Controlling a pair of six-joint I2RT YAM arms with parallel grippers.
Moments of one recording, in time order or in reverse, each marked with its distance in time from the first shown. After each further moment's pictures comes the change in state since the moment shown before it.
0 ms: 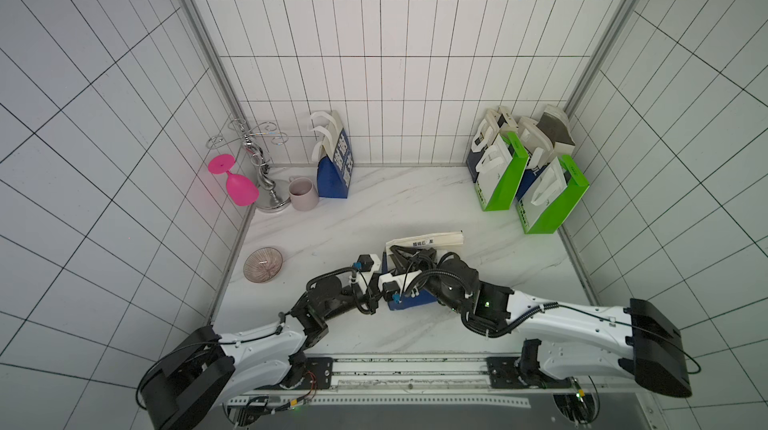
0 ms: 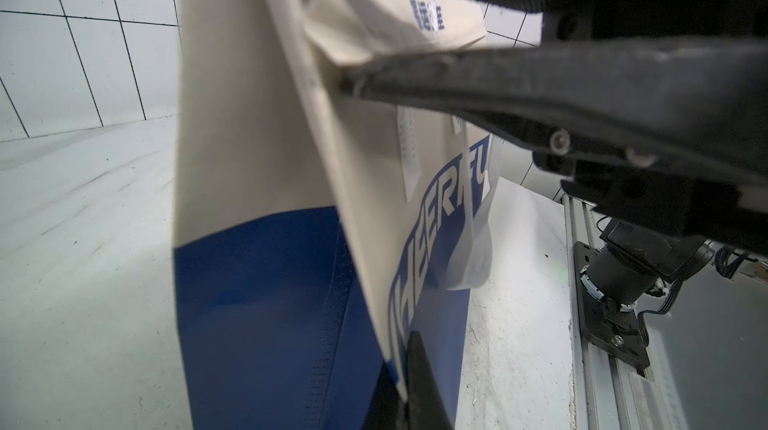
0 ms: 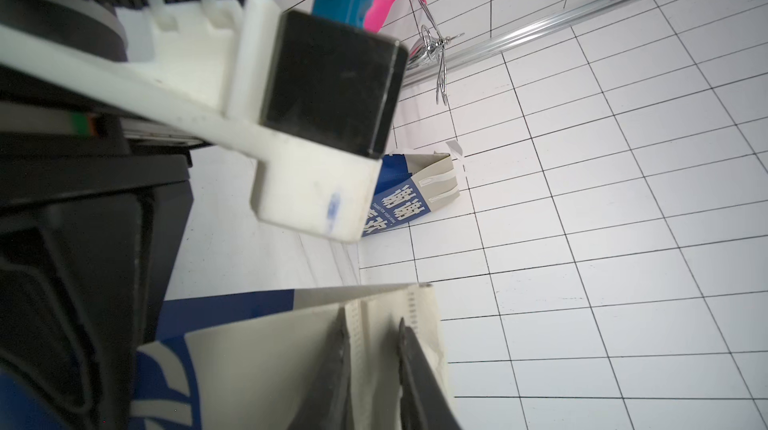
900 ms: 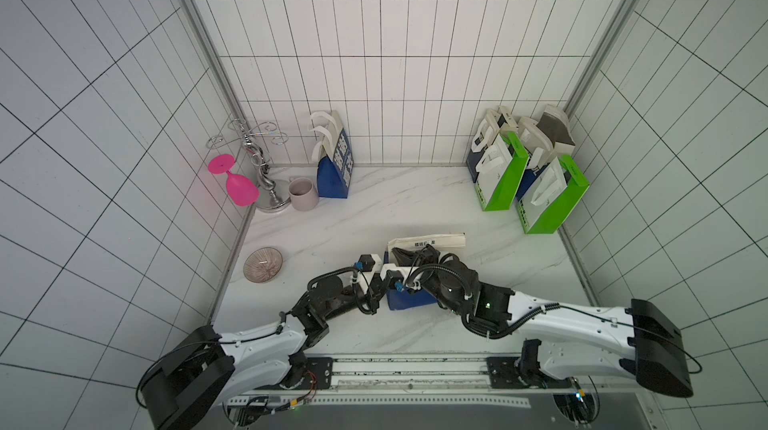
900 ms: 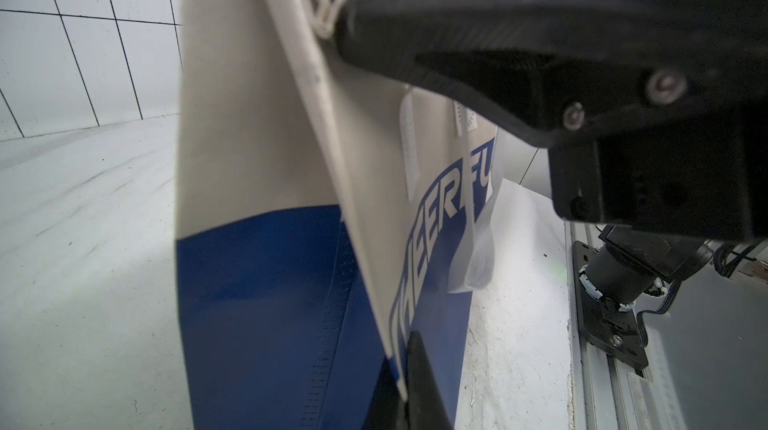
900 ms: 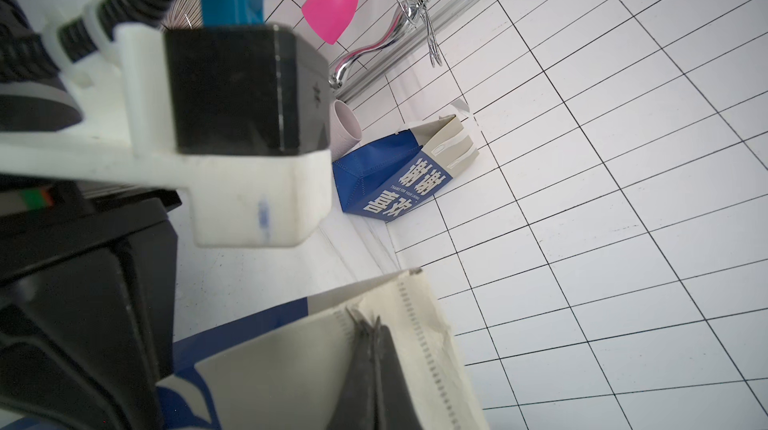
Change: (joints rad) left arm -0.011 0.003 0.009 -0.011 -0.006 0.000; right arm 0.011 -0.012 0.002 -0.032 0.061 0.315
